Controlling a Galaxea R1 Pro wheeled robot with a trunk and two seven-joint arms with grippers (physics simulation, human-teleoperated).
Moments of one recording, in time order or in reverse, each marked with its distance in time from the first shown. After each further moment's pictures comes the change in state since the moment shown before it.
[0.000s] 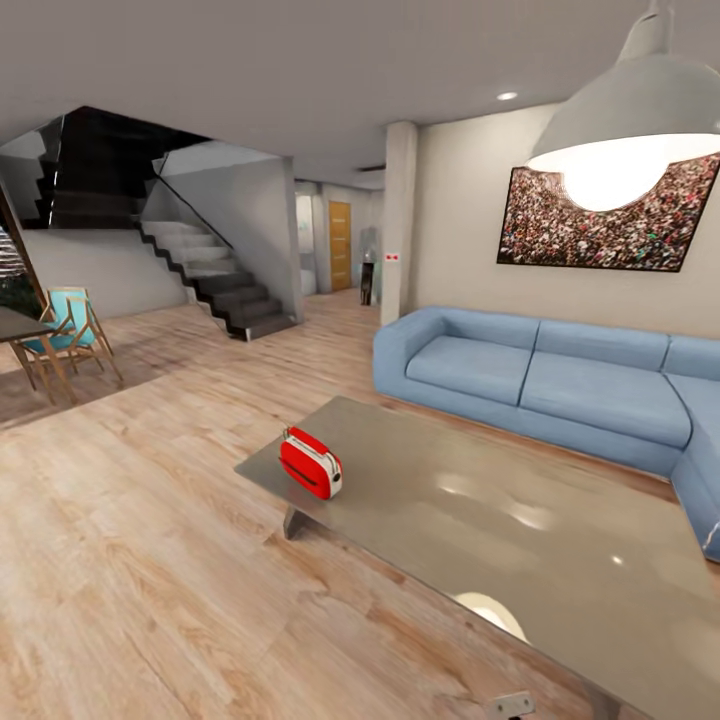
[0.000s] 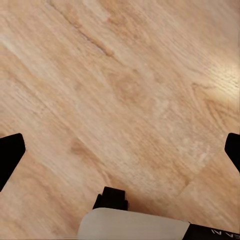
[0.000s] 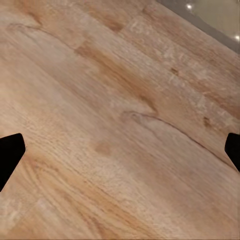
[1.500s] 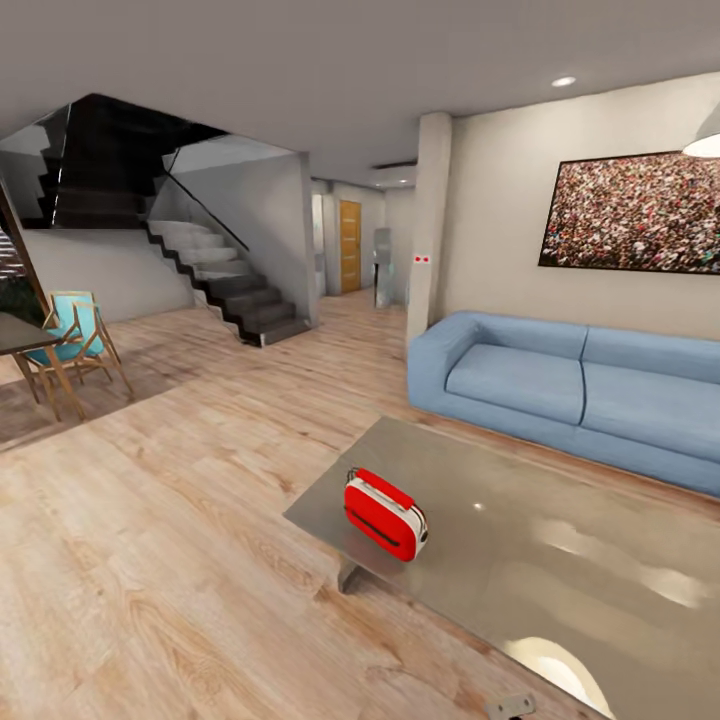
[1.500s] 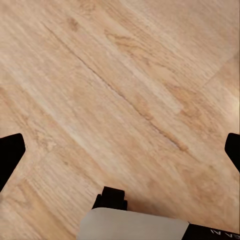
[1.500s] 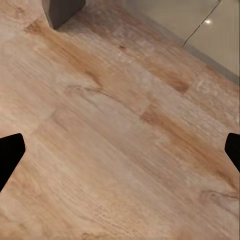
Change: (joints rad) left arm 0.000 -0.002 0.002 0.000 0.000 0.000 0.000; right arm 0.000 0.000 0.000 0.001 0.000 0.000 0.000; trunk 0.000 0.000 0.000
